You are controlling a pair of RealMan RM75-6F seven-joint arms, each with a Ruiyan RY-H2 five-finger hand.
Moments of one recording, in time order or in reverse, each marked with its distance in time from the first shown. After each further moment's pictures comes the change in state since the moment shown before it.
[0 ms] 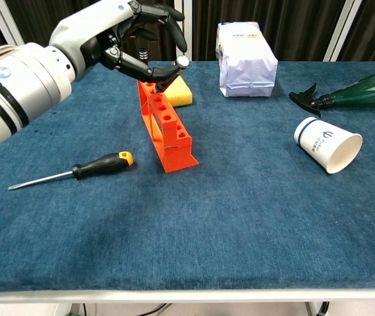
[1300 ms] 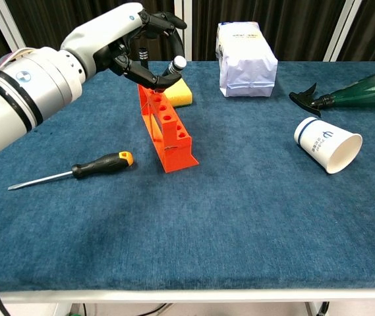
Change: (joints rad) left arm -0.040 -0.021 0.002 0.084 -0.013 -0.018 0.049; right arm 0.008 -0.010 0.003 0.032 0.023 -0.023 0.025
